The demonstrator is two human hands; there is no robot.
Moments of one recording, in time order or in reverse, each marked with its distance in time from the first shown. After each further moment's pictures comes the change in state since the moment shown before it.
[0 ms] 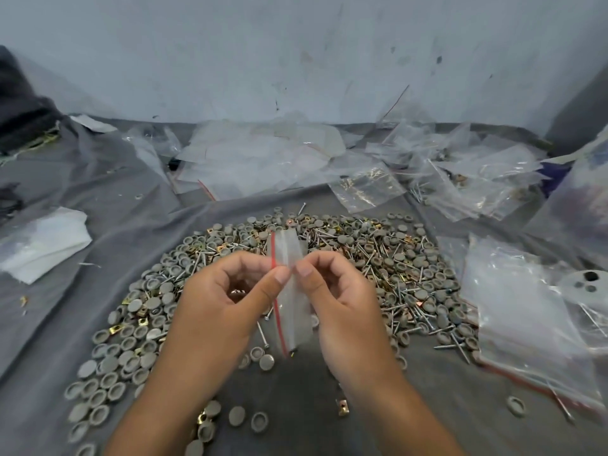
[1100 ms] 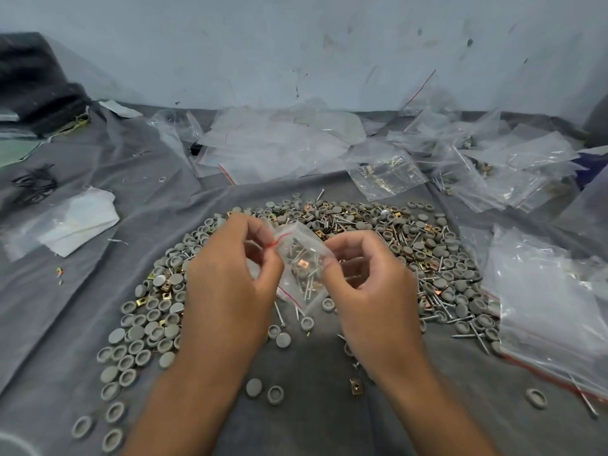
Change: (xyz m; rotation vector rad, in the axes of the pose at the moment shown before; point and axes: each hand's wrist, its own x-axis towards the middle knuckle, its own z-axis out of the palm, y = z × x) left_hand -0.005 0.004 0.005 0.588 0.336 0.247; right_hand -0.003 -0.003 -0.009 -0.386 0.128 -0.204
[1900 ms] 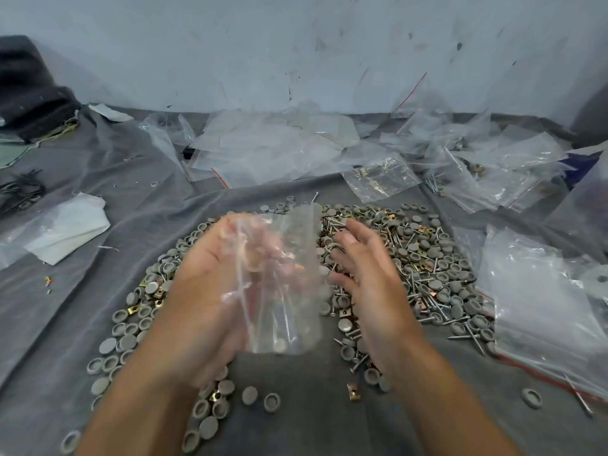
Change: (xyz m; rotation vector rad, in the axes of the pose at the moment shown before) left_hand 0.008 -0.011 -0.017 -0.829 -0.402 -0.368; right_hand 0.015 0.004 -0.003 0.419 -0.135 0.465
